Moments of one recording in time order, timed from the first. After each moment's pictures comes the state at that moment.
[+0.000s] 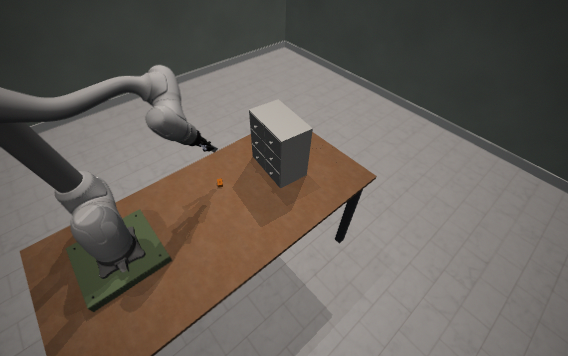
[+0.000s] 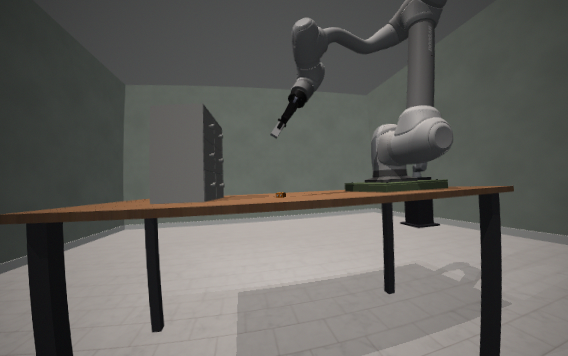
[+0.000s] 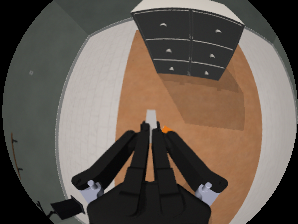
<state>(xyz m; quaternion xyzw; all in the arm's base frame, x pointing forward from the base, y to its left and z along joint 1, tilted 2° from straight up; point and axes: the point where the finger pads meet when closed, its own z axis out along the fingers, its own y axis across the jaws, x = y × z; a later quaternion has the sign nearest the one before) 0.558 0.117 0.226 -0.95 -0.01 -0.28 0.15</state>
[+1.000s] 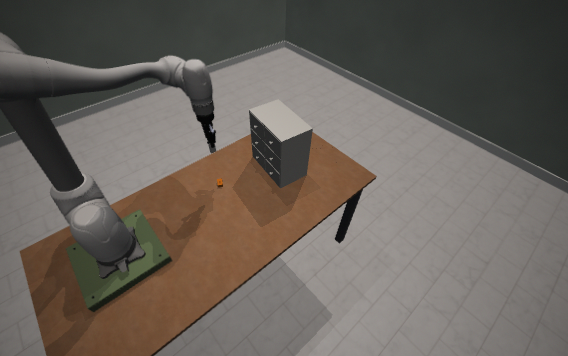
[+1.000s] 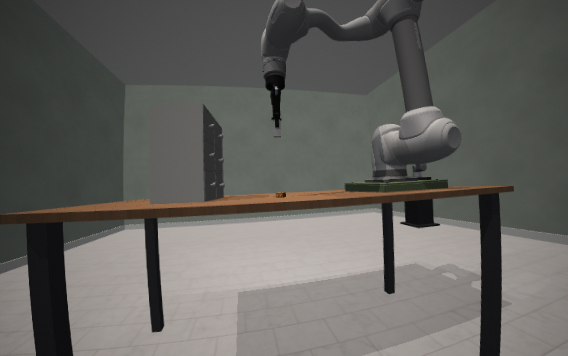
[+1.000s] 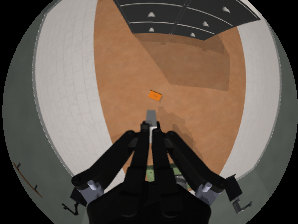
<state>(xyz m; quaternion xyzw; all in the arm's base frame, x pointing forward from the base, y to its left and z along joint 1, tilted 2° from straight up) 0.561 0.122 0.230 -1.00 0.03 0.00 0.01</state>
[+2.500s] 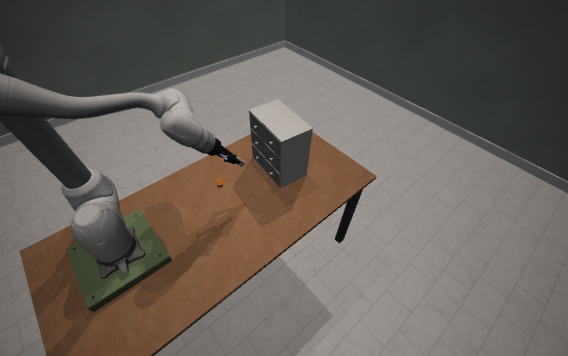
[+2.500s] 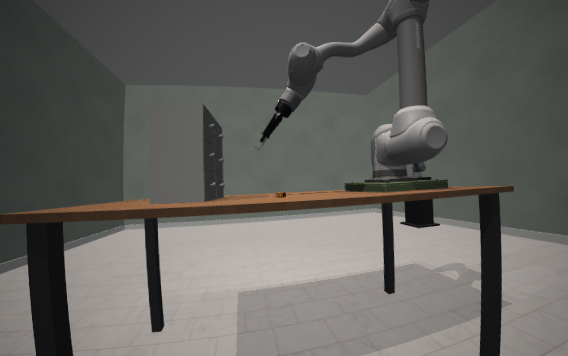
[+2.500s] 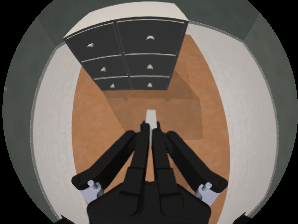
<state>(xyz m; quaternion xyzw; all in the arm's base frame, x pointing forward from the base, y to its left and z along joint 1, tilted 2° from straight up) 0.618 -0.028 0.208 -0.95 0.04 -0.31 0.00</state>
